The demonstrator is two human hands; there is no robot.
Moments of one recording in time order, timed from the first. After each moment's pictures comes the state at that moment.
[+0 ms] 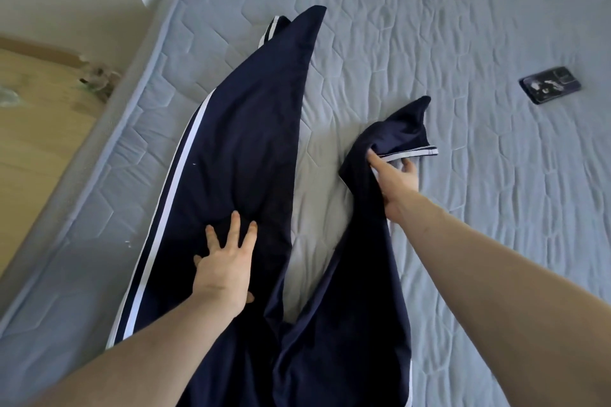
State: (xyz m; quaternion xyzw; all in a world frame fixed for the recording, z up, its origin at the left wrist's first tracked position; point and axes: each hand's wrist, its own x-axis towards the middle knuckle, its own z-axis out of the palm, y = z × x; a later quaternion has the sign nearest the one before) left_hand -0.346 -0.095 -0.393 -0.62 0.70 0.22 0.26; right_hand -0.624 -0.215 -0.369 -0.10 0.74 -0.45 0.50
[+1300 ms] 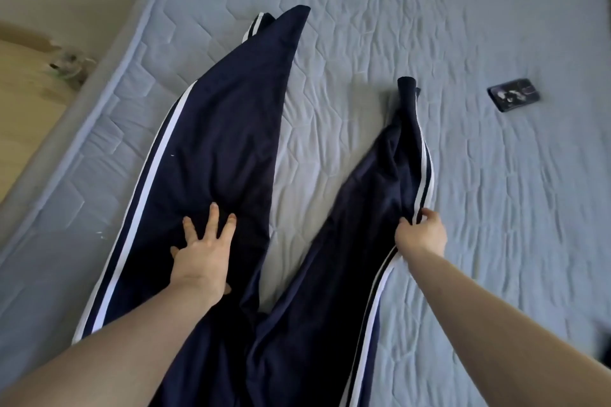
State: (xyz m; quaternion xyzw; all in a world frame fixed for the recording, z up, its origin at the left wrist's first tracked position) left_hand -0.350 -0.099 -0.391 -0.64 0.69 0.24 0.25; right_hand -0.692 -0.119 -0.372 -0.24 0.92 -0.19 0.24
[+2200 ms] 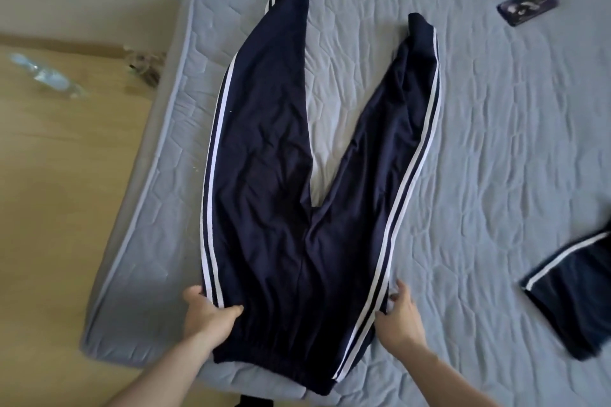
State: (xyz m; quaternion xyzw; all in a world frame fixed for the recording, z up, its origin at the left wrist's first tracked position) left_hand -0.236 0.156 -0.338 -0.86 0.26 0.44 0.00; right_hand -0.566 0.203 -0.301 -0.26 0.84 -0.02 0.48
